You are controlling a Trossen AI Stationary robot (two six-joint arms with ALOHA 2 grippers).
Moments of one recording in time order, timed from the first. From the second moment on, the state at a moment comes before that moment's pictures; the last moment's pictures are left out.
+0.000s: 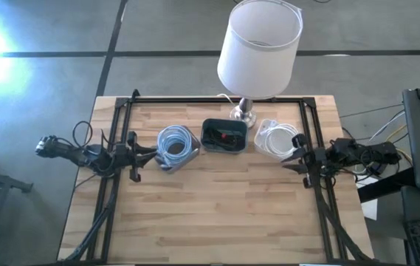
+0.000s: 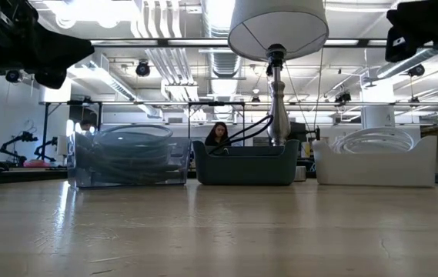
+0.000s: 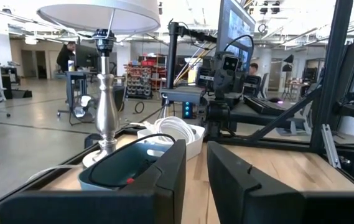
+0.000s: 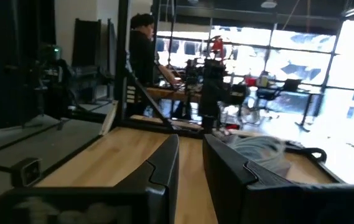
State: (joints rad) left arm -0.29 0.08 0.01 0.20 -0.47 0.02; right arm 0.18 0.00 0.15 -0.03 -0.01 -0.08
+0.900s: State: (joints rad) left arm -0.29 0.08 0.01 0.18 -0.47 0.02; right arm 0.18 0.01 0.01 0.21 -0.11 -0.01
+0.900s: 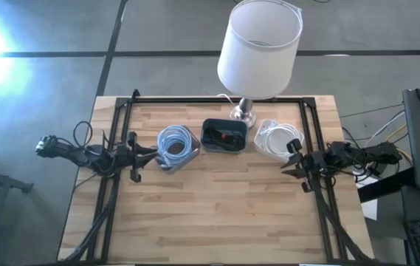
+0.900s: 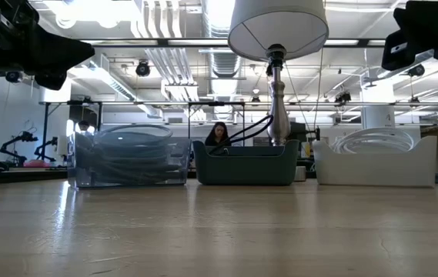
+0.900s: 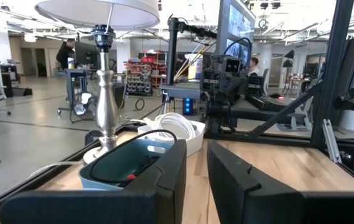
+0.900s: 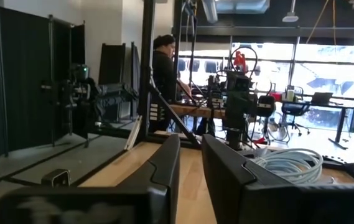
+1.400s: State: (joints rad) left arm -0.29 0.08 0.01 0.18 -0.47 0.02; right arm 0.18 0.02 0.01 0.21 -0.11 0.00
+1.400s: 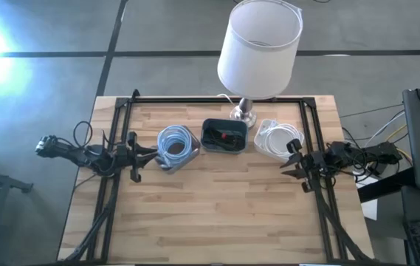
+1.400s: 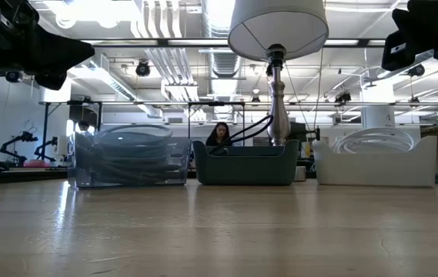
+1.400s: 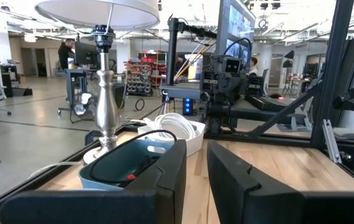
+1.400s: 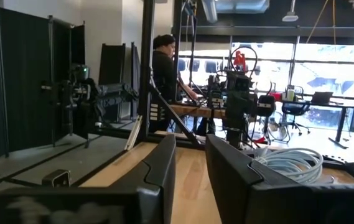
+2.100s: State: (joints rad) left arm -0.29 0.08 0.01 0.19 -0.47 0.02; right arm 0.18 0.02 0.01 0.21 -0.11 0.00
